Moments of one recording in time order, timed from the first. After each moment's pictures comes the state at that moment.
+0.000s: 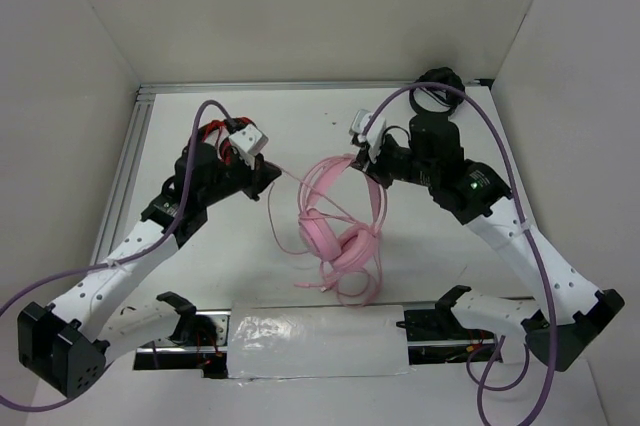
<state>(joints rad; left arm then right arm) -0.47 1.03 0.88 -0.12 0.31 0.00 0.61 1.08 1.26 -0.60 -0.34 -0.52</state>
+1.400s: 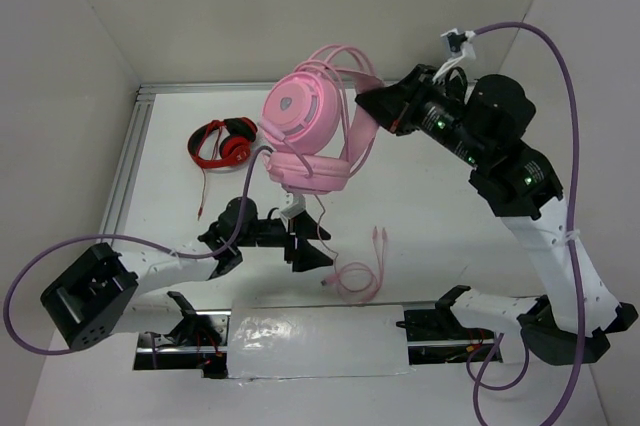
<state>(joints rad) -0.76 1.26 0.43 0.75 0.75 -0.34 0.59 1.13 1.66 -0.50 -0.16 0.63</state>
